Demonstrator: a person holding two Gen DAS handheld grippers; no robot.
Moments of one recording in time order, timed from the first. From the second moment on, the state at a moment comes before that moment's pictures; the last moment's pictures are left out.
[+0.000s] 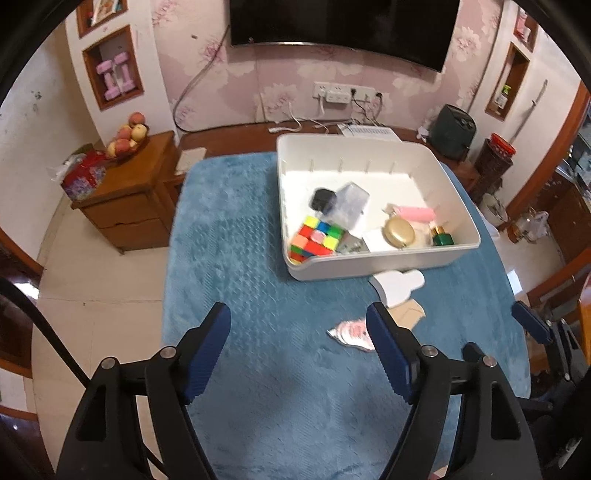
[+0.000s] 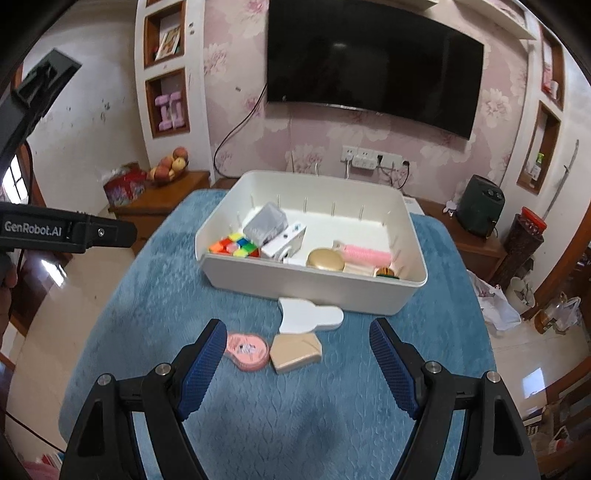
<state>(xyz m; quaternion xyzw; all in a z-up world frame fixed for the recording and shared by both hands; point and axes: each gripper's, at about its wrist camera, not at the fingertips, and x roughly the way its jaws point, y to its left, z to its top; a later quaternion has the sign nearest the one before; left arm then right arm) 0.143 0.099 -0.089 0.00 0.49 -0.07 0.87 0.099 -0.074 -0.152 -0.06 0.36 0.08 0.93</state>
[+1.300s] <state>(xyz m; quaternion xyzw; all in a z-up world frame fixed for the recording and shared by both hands) 0.183 0.014 -0.235 0.26 0.59 -0.30 0.71 0.195 -0.094 -0.277 -0.07 0.50 0.22 0.84</state>
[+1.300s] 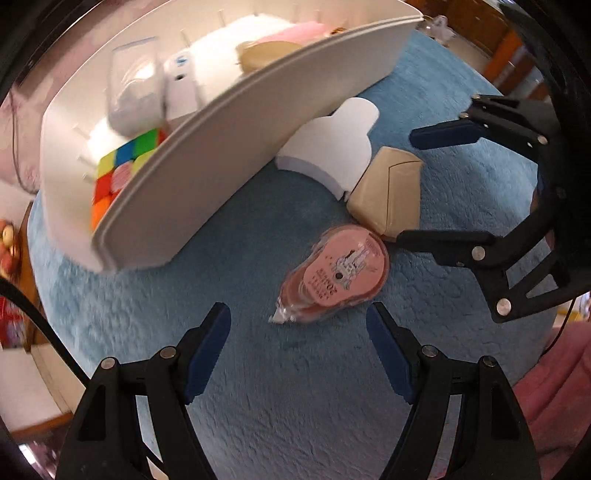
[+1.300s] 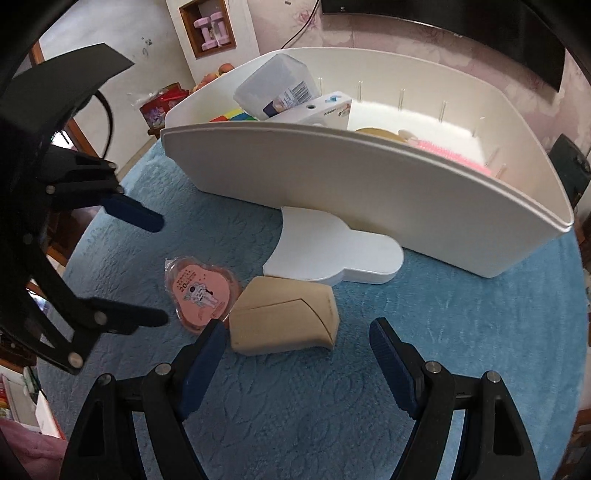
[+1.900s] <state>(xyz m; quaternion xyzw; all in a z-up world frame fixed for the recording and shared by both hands) 0.176 -0.007 -0.255 0.29 0.57 -0.35 0.68 0.209 -0.091 -0.286 -0.05 0.49 0.24 0.83</state>
